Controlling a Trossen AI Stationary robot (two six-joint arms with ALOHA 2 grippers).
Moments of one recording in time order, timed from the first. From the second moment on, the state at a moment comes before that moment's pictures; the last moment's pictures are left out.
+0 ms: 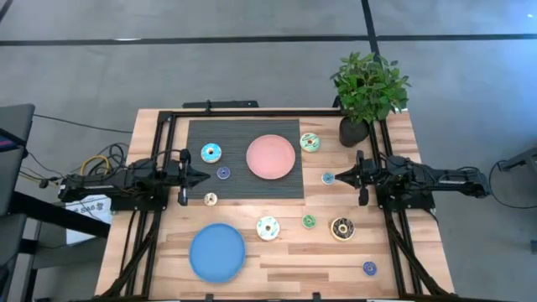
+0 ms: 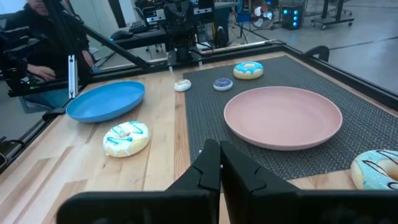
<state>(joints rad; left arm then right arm) 0.06 0.01 0.01 0.03 -0.01 -0.01 -0.03 0.06 0.08 -0.22 0.00 0.10</state>
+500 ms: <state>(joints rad) 0.06 0.01 0.01 0.03 -0.01 -0.01 -0.01 0.06 0.08 -0.13 -0.02 0.15</state>
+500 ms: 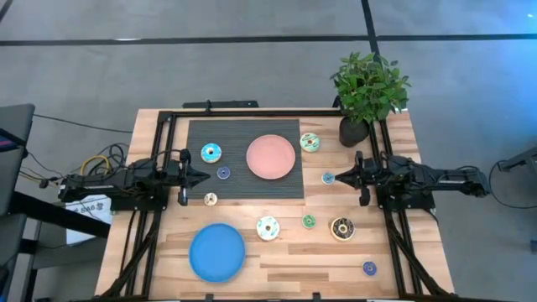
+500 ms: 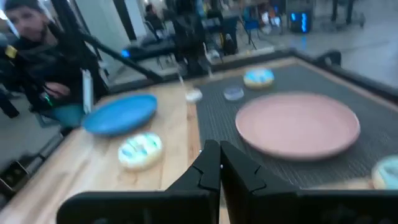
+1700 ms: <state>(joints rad) 0.06 0.01 0.01 0.03 -0.01 -0.01 0.44 1.20 1.11 -1.10 0.24 0.55</state>
